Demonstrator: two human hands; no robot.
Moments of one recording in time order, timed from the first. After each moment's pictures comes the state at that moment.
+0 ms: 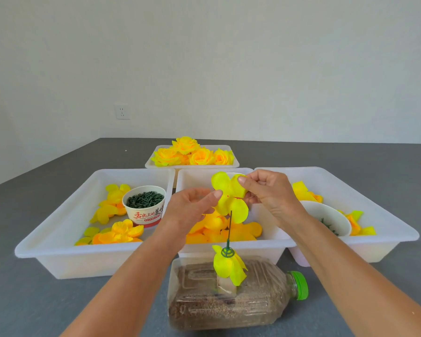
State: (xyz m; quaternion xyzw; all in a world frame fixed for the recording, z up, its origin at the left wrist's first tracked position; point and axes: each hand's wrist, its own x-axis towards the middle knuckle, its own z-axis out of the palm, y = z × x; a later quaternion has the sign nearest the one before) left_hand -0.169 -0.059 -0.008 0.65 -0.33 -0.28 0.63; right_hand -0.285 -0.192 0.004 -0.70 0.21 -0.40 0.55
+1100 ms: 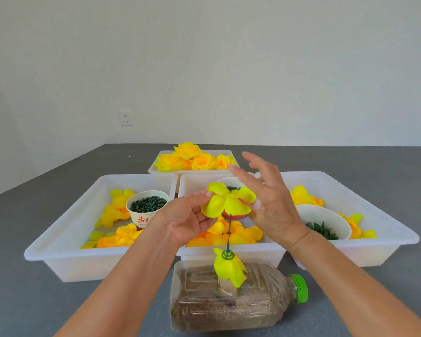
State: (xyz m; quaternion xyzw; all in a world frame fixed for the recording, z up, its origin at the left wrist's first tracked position) left_hand -0.171 -0.055 0.012 0.48 -0.18 -0.48 0.71; right_hand -0.301 -0.172 0.007 -0.86 0.06 -0.50 0.03
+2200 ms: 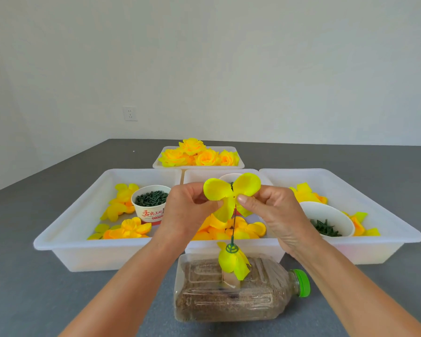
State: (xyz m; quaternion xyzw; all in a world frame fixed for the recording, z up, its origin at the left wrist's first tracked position) left_hand -0.190 -0.031 0.012 0.63 -0.43 -0.13 0.63; right_hand -0.313 -0.143 0.004 -0.71 0.10 -0.39 0.58
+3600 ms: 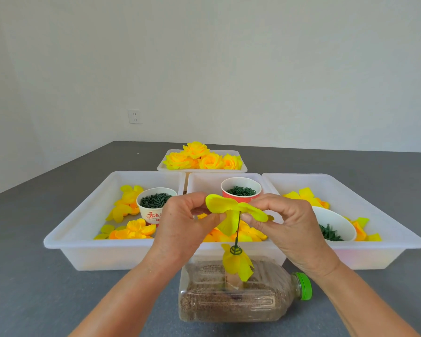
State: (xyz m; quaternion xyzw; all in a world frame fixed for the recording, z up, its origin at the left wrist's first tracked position) left_hand -0.205 0.001 0.015 0.62 -0.46 -0.08 0.63; right_hand -0.334 -0.123 0.009 -0.80 0.01 -0.45 0.40
